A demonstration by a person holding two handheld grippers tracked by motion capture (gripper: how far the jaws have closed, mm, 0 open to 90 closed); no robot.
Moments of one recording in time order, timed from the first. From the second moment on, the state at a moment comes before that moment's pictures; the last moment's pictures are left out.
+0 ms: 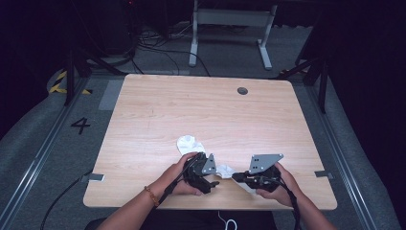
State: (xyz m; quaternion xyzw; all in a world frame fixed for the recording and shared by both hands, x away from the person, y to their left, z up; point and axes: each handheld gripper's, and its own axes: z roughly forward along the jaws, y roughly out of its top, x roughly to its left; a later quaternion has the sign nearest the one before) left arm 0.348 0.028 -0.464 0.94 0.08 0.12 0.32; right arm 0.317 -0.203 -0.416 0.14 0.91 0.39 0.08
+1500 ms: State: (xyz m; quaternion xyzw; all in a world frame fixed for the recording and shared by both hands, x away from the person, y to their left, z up) left arm 0.391 0.018 -0.451 0.93 0.16 0.11 0.33; right arm 0.372 -0.269 -0.463 0.28 0.90 0.31 0.14
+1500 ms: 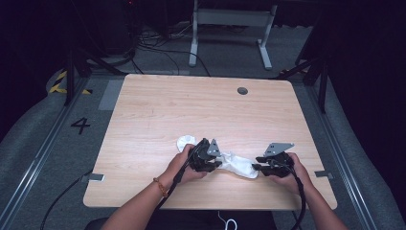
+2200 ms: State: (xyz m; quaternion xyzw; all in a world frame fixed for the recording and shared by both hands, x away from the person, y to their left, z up) left arm 0.406 -0.002 -0.466 0.94 0.17 0.05 0.31; right arm 0.362 -0.283 -0.465 0.29 0.90 0.32 0.10
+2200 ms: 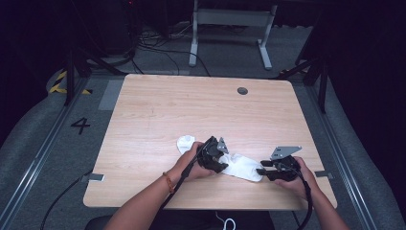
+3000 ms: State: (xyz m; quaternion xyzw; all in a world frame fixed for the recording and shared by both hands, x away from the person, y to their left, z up) left arm 0.414 -0.006 -0.464 0.94 0.15 0.03 0.30; right arm 0.361 -0.295 -0.470 0.32 0.88 0.33 0.11
